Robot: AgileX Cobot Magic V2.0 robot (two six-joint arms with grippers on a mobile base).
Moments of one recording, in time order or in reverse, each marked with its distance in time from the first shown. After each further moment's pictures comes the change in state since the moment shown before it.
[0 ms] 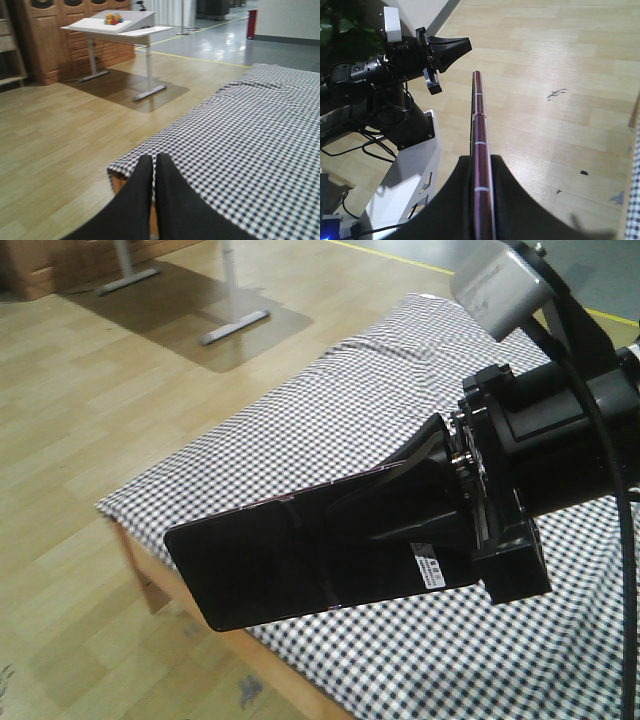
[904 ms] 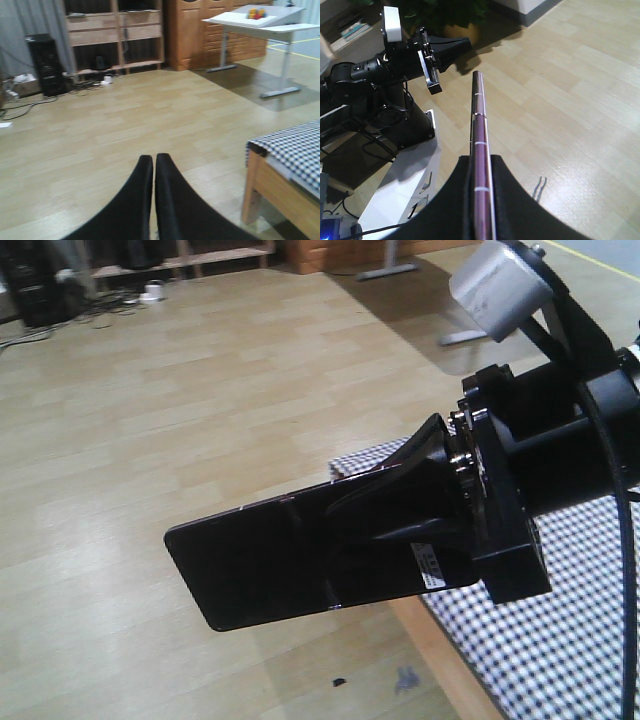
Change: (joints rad) left arm 0.000 0.000 0.000 0.000 0.000 0.000; right arm 0.000 0.000 0.000 0.000 0.000 0.000
